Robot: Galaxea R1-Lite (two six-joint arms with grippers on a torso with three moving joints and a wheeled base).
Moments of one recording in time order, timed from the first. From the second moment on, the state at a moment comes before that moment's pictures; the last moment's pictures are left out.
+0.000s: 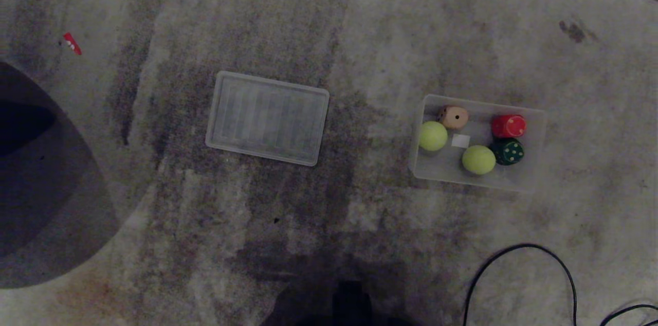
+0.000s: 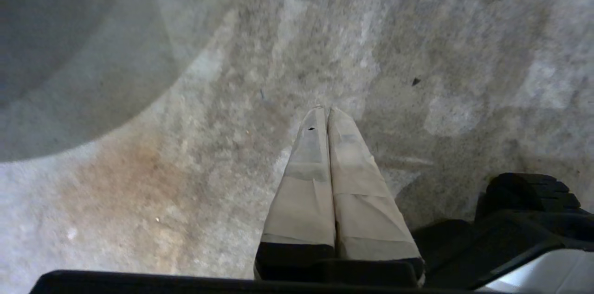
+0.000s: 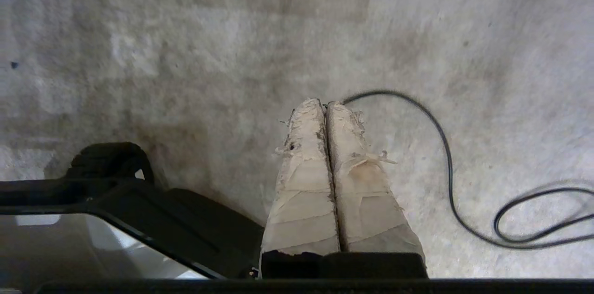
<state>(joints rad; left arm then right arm) 0.00 0.00 0.00 0.00 0.03 -0.01 0.01 0.00 -0.03 0.08 0.00 0.03</state>
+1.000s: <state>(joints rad) 0.00 0.00 0.00 0.00 0.03 -0.02 0.01 0.00 -0.03 0.08 0.00 0.03</state>
